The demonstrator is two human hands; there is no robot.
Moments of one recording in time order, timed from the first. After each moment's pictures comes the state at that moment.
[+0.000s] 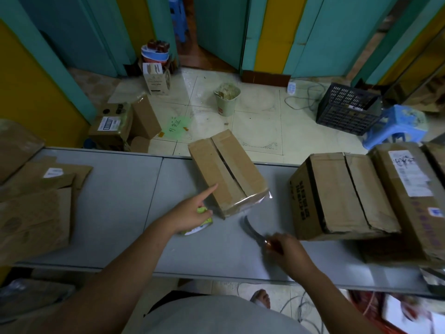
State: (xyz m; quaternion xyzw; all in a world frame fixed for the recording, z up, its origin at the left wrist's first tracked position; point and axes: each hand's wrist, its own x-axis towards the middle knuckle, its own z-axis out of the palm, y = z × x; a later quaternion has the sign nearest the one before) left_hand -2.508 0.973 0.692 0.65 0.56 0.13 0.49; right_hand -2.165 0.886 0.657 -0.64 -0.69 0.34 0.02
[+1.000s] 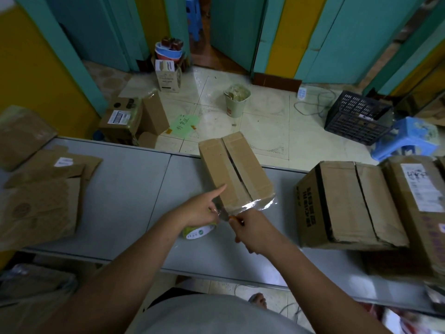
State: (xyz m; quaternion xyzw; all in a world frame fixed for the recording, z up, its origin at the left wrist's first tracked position) left_hand -2.495 0.978 0.711 0.59 0.58 0.07 0.56; right_hand -2.294 0.938 0.781 -0.60 -0.67 0.44 0.00
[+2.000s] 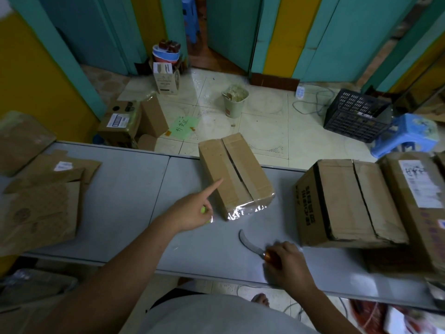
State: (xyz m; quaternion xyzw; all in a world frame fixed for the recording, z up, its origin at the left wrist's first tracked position) left_hand -2.513 0.967 0.718 0.71 0.56 0.11 0.42; right_hand -2.171 0.860 0.646 -0.63 -0.73 0.26 0.04
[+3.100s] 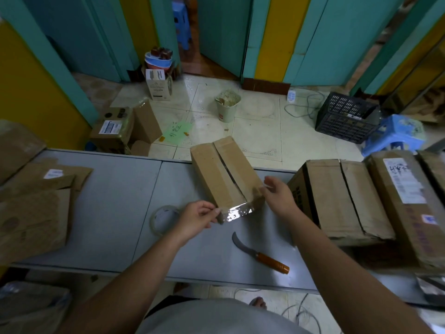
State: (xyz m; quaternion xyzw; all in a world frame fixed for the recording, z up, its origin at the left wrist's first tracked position) left_hand -2.471 0.957 0.670 0.44 0.61 0.32 0.57; right_hand -2.205 1.022 0.718 -0.68 -0.55 0.42 0.25
